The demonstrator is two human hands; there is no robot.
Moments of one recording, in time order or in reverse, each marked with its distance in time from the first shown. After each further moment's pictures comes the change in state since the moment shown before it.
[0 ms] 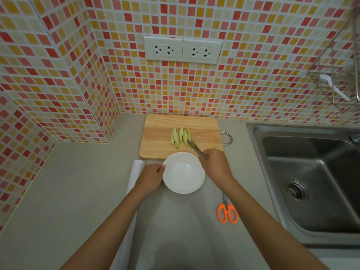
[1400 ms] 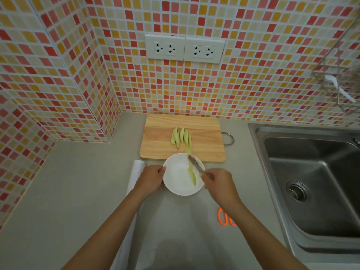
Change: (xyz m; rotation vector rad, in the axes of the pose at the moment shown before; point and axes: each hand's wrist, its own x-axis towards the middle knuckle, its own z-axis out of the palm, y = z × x) left_hand -0.002 0.003 -0.001 0.013 -0.017 -0.027; right_hand -0.045 0.017 0.004 0.131 -0.036 0.068
